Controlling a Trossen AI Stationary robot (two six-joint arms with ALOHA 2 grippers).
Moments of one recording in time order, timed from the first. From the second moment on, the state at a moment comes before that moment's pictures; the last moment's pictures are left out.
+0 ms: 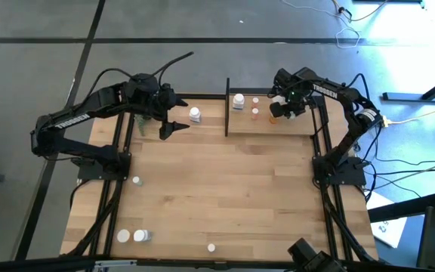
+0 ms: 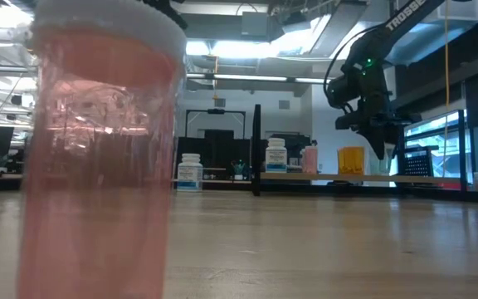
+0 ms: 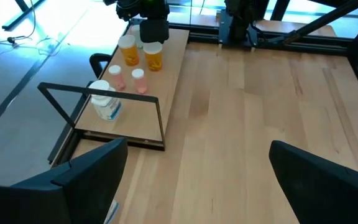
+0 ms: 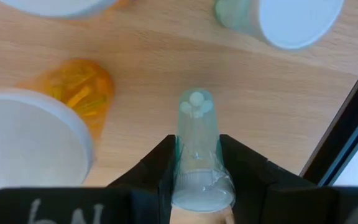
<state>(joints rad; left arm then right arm) 0.38 1.12 1.30 -0.75 0.17 0.11 -0.92 1.70 1.25 -1.22 0.03 0.46</state>
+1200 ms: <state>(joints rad) 0.38 1.12 1.30 -0.75 0.17 0.11 -0.92 1.70 1.25 -1.20 -0.01 0.60</state>
